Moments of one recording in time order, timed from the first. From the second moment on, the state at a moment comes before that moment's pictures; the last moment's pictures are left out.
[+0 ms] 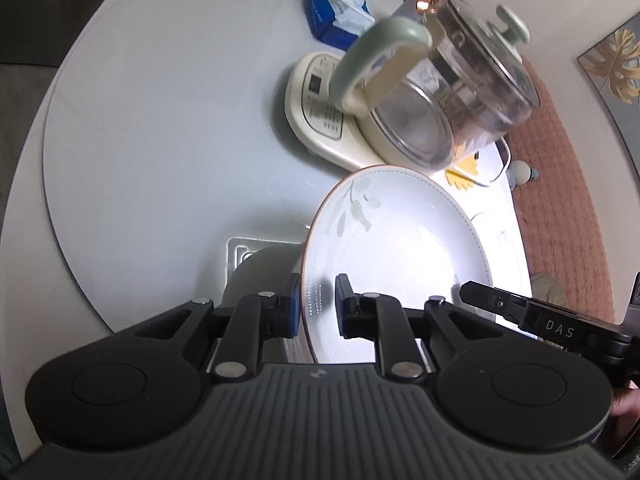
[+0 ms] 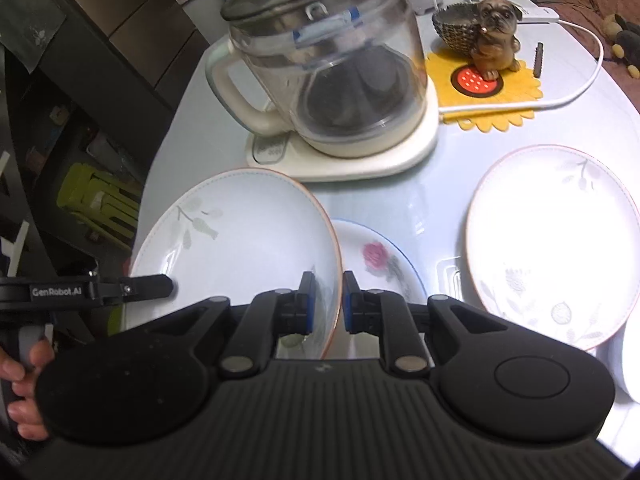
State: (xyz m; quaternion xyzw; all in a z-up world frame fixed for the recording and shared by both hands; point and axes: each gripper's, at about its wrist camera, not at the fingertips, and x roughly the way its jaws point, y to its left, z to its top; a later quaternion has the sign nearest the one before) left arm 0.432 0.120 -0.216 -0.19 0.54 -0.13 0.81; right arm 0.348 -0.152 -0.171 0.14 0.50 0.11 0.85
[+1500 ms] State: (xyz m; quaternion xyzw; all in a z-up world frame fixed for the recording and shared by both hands) left arm 0.429 0.088 -0.268 -0.20 0.62 -0.07 0.76; right arm 0.348 -0.167 -0.216 0.08 0.53 0.12 0.83
